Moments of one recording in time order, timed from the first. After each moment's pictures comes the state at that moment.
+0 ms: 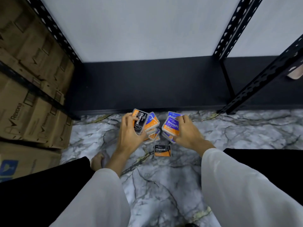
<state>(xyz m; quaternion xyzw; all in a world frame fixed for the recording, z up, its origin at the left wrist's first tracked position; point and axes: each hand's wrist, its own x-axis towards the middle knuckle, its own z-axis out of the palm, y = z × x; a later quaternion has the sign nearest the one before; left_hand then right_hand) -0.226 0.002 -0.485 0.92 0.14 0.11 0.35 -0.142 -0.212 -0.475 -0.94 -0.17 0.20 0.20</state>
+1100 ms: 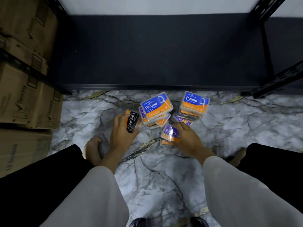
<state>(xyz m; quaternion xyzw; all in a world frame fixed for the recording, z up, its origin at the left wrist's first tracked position) -0.253 0.048 -0.608 0.89 0.28 -0.02 0.36 -0.169 -0.193 -0.605 -0.90 -0.20 0.31 0.21</state>
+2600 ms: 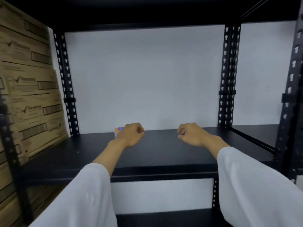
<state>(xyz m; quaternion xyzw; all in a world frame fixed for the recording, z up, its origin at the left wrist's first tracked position) -0.013 0.076 0.036 0.96 0.02 0.19 0.22 0.062 -0.176 0.034 -0.94 -0.26 -0.07 0.23</state>
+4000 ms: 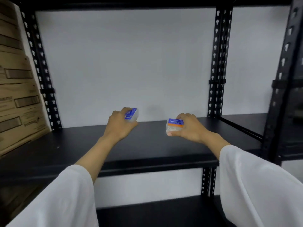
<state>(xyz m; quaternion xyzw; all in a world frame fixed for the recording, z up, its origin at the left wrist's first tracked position) 0.000 0.052 0.028 0.90 0.04 0.30 0.32 0.073 -0.200 0.009 -0.91 -0.24 -0.14 0.30</state>
